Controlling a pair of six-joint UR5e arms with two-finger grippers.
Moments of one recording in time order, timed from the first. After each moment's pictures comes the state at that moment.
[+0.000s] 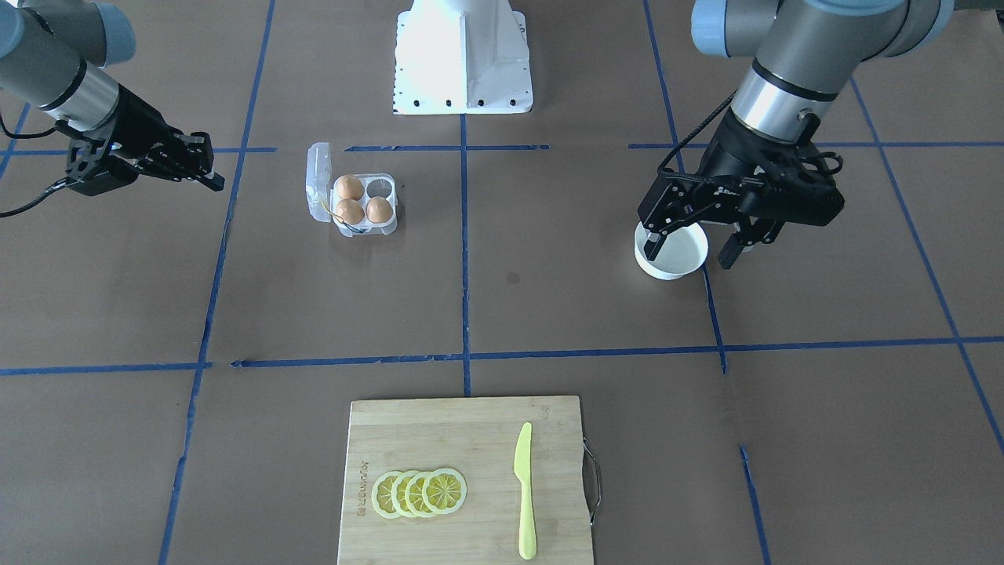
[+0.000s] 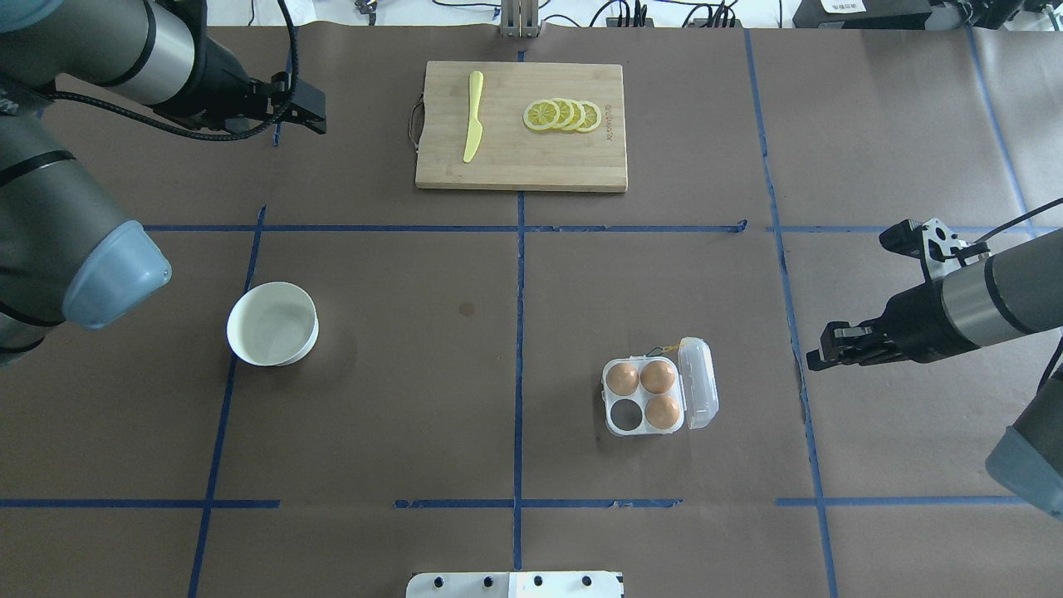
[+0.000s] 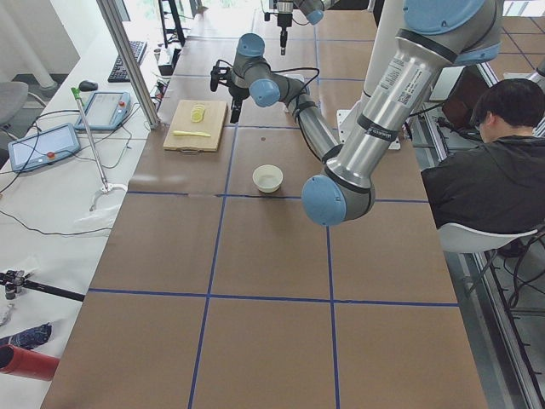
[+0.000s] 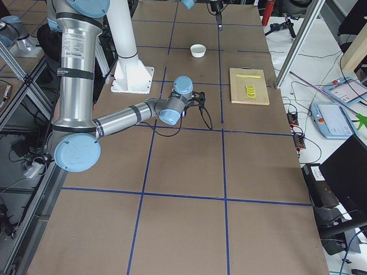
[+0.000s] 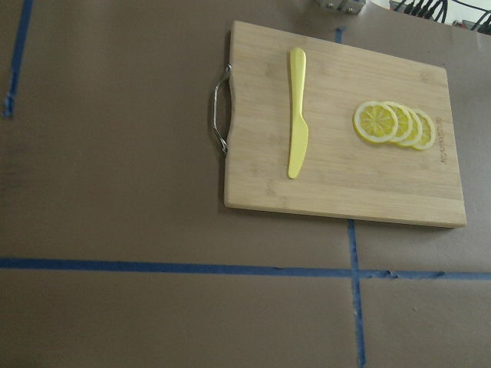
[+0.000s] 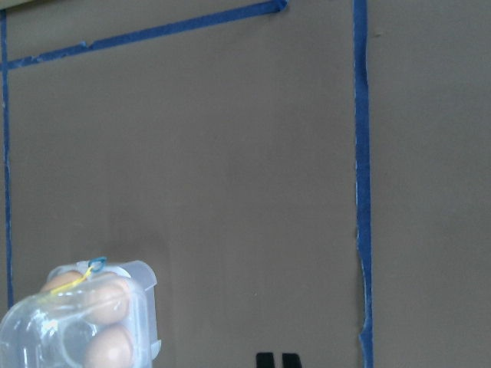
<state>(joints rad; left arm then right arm) -0.94 -2.08 -1.89 -1.71 -2.01 -0.98 0.75 -1.65 1.94 -0.84 2.28 1.22</state>
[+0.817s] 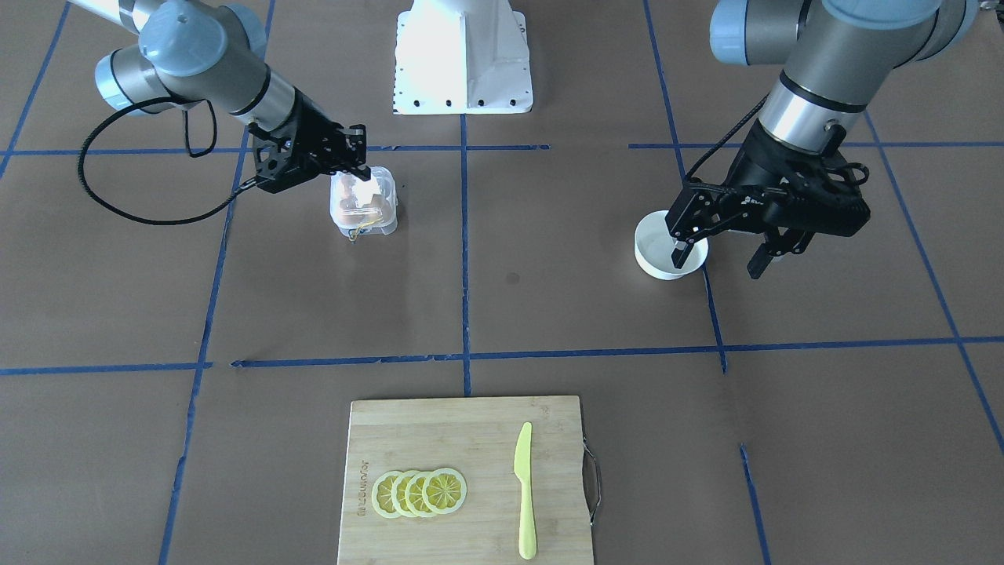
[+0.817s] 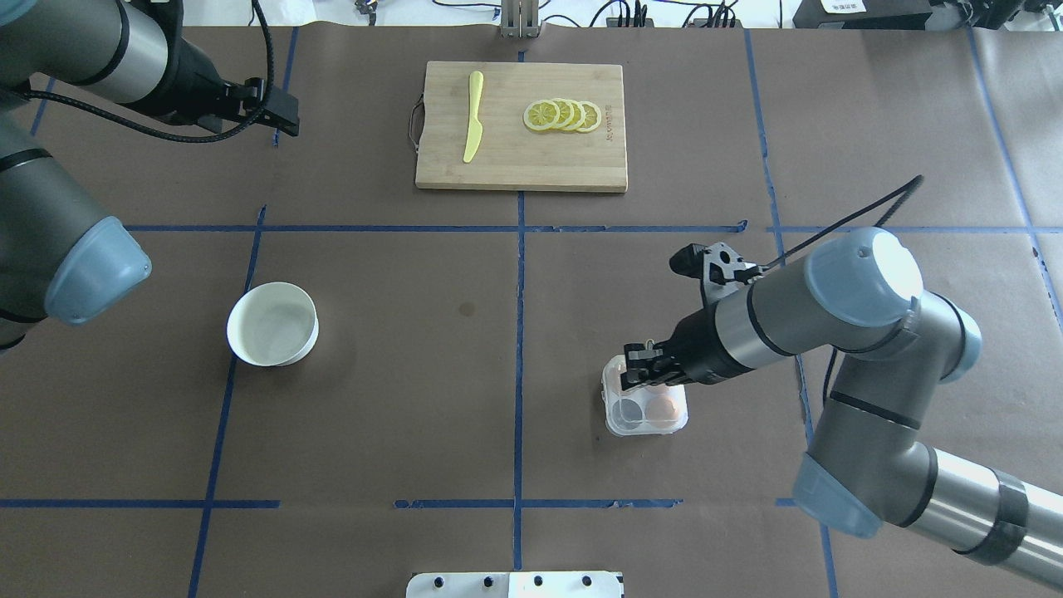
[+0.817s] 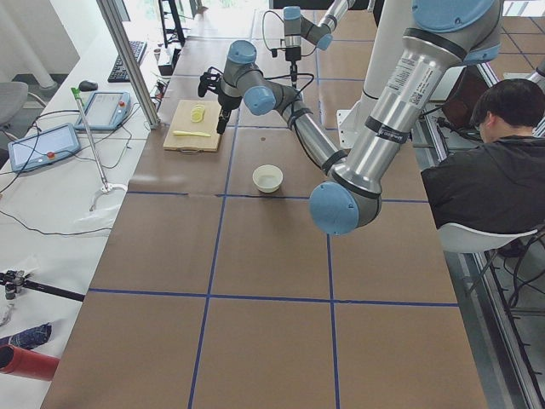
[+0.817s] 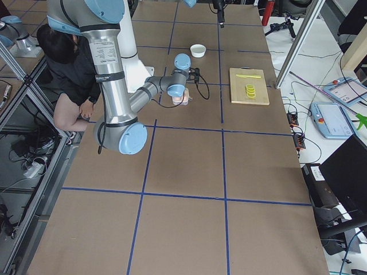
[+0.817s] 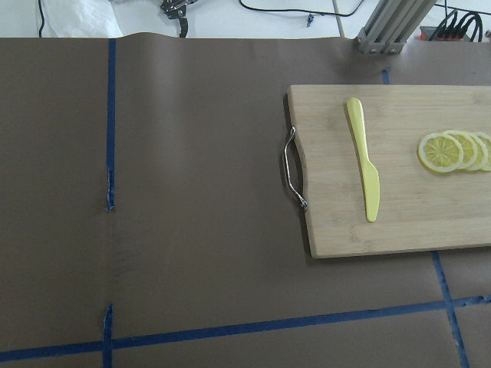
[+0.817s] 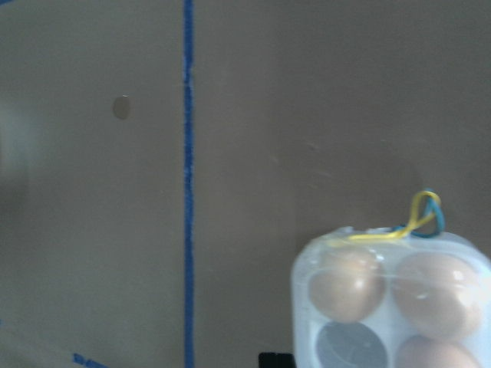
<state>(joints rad) -0.95 -2.04 -1.89 -1.71 -2.01 -0.88 0.53 -1.25 1.86 -0.98 2.13 1.38</state>
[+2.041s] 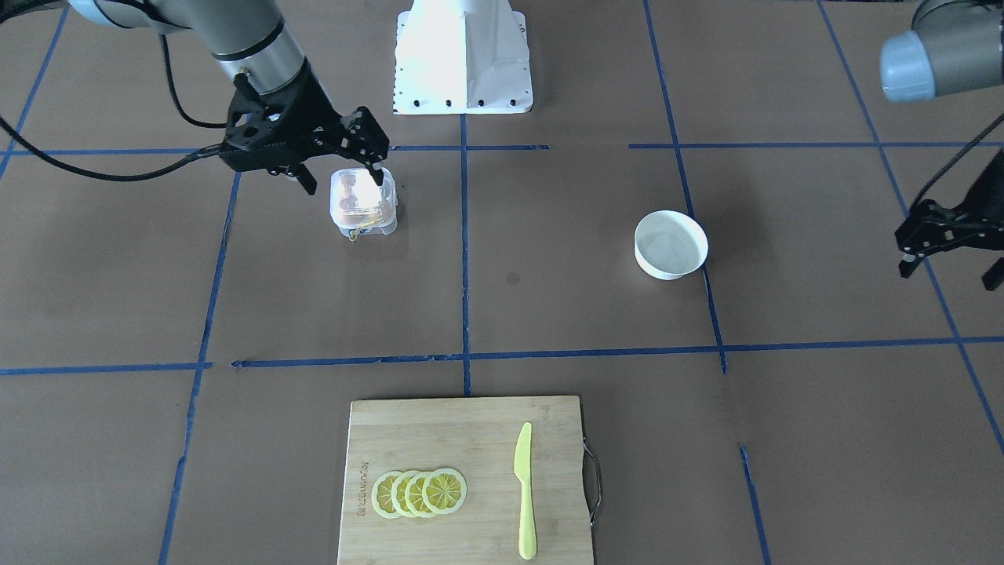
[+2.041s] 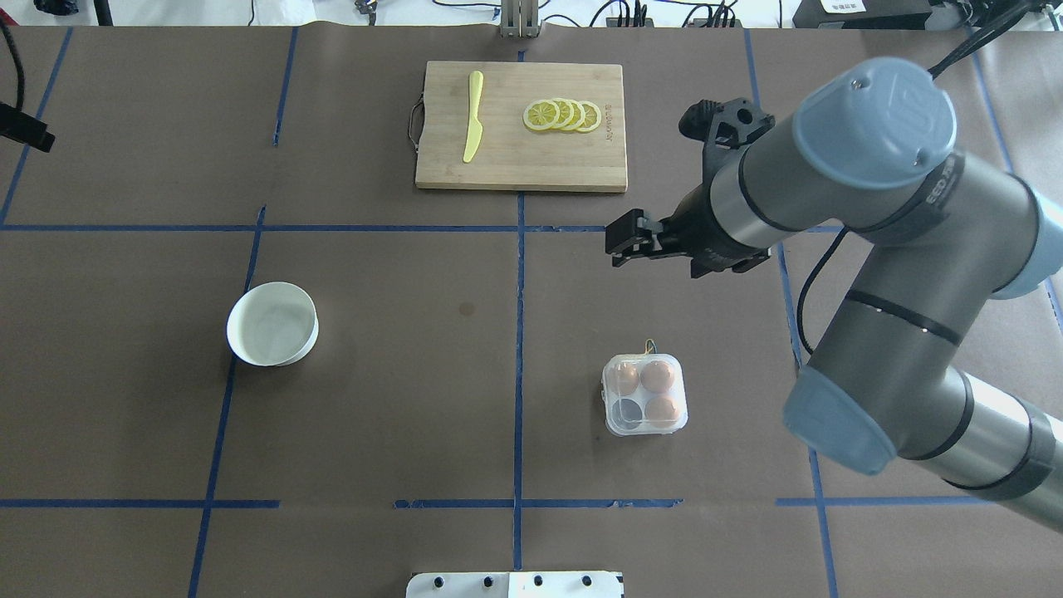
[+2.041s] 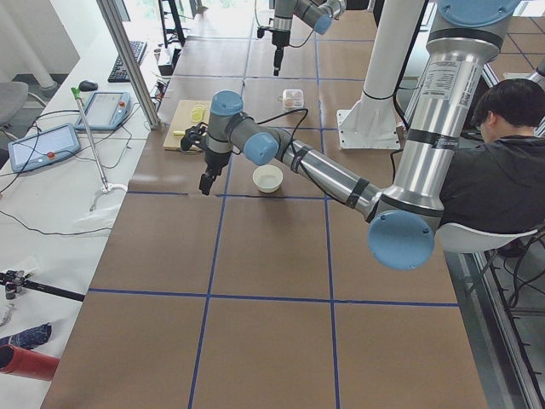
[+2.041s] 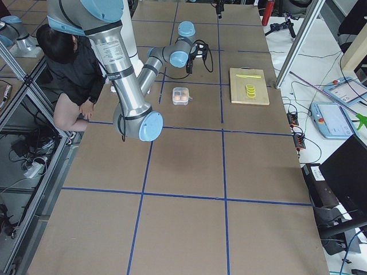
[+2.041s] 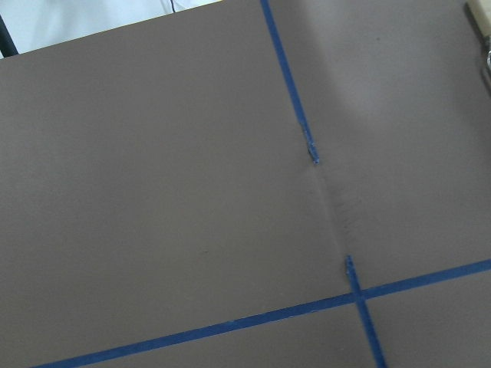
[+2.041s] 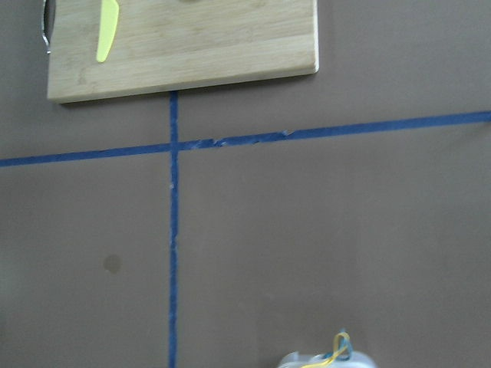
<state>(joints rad) -1.29 -1.75 -1.77 -1.73 -2.14 -0.23 0.74 -1.09 2.03 -1.62 2.03 1.16</state>
